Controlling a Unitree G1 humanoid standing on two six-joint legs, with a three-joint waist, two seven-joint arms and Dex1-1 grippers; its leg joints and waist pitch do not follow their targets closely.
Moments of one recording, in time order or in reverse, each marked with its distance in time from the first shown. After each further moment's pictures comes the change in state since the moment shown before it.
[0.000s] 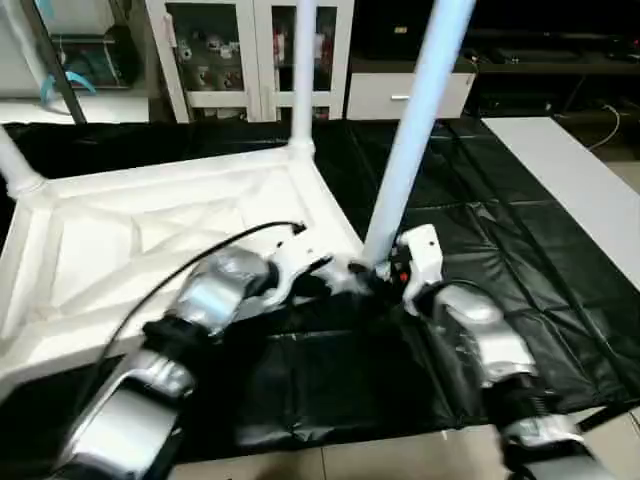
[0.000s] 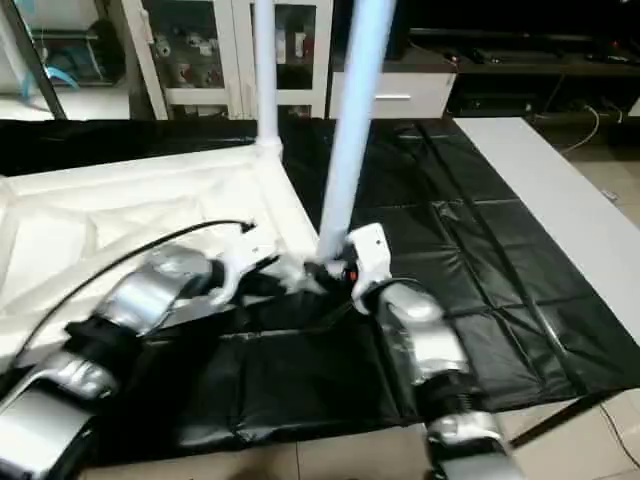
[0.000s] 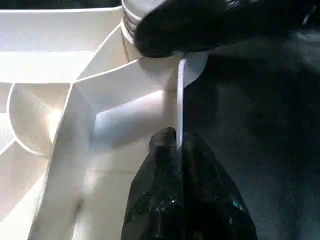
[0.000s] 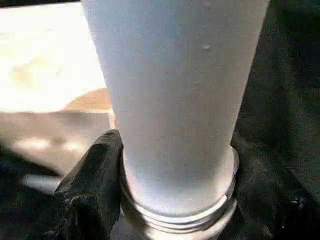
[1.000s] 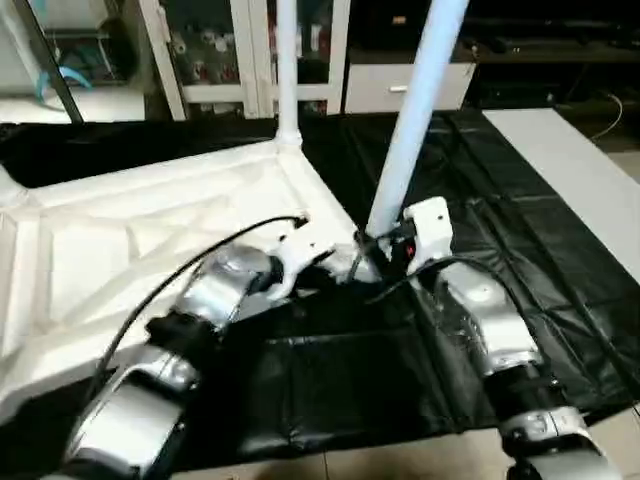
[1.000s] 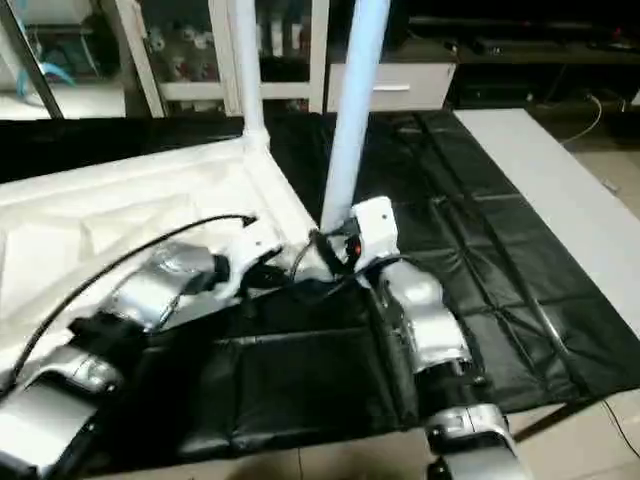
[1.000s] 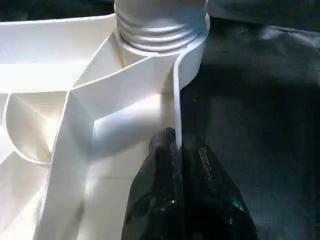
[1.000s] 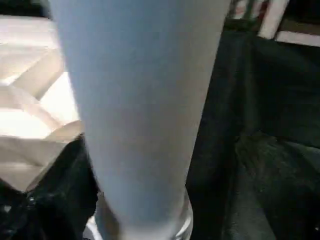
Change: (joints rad) left arm 0.039 0.061 -0.006 -0.044 -0.012 -0.067 -0.102; right arm 0.003 -0.117 0.046 -0.169 -0.026 0.065 0.106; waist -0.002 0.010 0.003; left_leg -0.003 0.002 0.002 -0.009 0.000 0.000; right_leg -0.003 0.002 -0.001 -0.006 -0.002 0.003
